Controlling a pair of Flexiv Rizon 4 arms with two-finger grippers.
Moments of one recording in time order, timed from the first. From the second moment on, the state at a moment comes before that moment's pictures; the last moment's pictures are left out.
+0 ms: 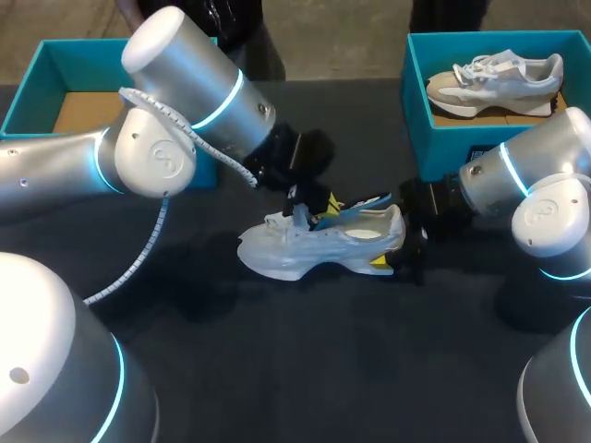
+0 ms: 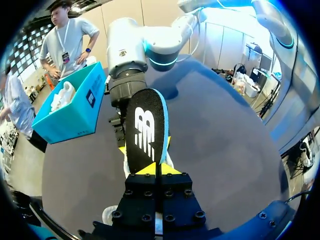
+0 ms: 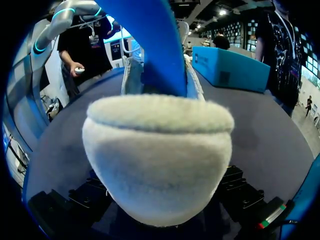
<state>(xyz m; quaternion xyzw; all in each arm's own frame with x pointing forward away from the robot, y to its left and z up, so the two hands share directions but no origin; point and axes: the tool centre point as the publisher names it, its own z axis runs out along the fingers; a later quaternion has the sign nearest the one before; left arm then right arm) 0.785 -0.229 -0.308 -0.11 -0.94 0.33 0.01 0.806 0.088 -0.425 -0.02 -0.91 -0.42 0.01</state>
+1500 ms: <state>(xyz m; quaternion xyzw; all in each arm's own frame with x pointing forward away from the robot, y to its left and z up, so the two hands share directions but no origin) 0.778 -0.247 -0.312 -0.08 -0.94 0.31 -0.12 0.806 0.088 -0.425 -0.02 -0.91 -0.42 0.01</state>
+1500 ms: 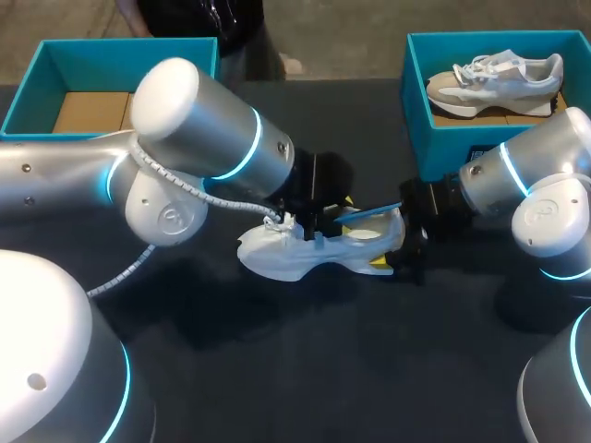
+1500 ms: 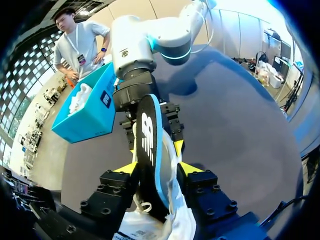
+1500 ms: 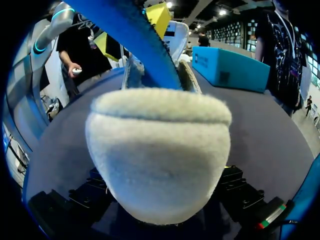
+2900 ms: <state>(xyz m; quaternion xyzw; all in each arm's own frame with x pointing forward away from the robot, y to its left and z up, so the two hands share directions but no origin) 0.770 -0.268 -0.259 -0.07 -0.92 0.39 -0.03 0.806 0.088 -0.425 -0.02 -0.91 -0.42 0.01</state>
